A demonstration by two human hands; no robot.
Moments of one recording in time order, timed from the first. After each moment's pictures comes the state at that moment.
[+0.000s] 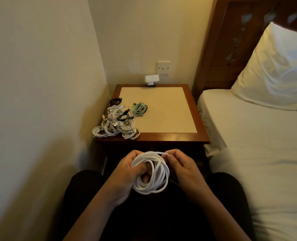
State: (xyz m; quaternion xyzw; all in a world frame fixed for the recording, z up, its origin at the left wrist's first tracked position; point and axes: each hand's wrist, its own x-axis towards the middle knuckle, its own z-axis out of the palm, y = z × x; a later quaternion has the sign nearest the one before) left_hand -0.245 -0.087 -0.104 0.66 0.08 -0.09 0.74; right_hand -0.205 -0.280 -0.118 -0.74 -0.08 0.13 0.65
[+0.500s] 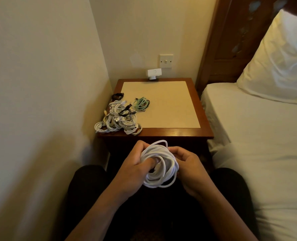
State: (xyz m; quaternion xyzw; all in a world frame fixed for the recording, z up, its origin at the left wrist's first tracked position) left_hand -0.250 -0.106 -0.079 0.77 0.03 -0.04 0.64; right_hand -0.200 -0.279 -0.117 -0.65 -0.02 0.19 0.74
